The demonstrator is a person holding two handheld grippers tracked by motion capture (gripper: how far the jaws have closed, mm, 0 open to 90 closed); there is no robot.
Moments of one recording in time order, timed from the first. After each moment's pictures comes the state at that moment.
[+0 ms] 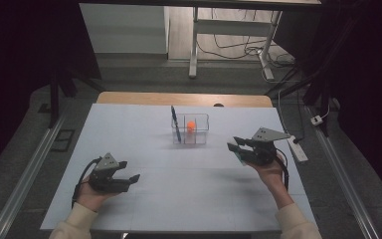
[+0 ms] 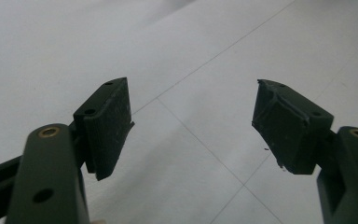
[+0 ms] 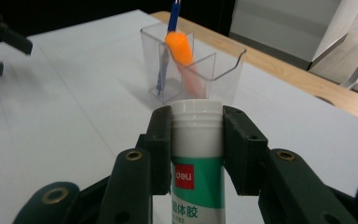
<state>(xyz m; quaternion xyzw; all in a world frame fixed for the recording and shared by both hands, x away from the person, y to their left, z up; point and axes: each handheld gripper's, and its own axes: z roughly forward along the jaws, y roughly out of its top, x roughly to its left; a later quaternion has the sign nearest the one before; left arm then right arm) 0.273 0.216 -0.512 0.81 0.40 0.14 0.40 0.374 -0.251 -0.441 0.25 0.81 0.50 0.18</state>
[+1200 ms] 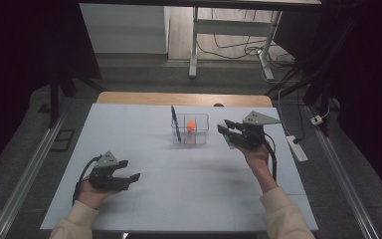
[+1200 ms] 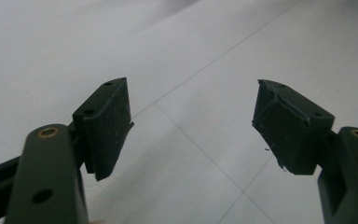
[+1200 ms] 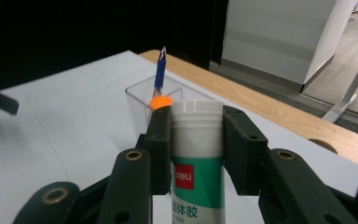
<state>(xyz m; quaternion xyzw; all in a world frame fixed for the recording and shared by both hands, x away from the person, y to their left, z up) 0.280 0.218 -0.513 0.81 0.40 0.13 0.42 0.407 -0.216 -0.422 0.27 0.77 0.55 0.19</state>
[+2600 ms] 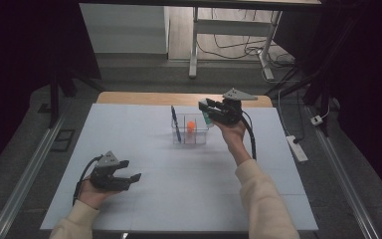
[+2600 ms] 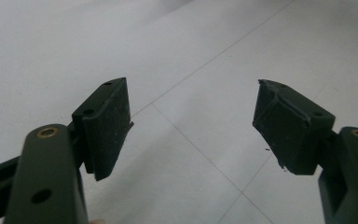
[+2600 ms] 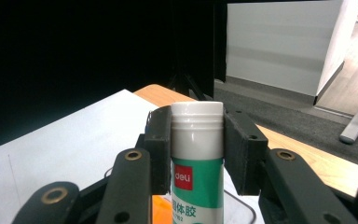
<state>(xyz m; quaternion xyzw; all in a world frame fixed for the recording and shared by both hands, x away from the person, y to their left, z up) 0.282 0.217 -0.515 0.81 0.40 0.12 0.41 0.471 -0.155 -0.414 0.29 0.74 0.58 0.17</state>
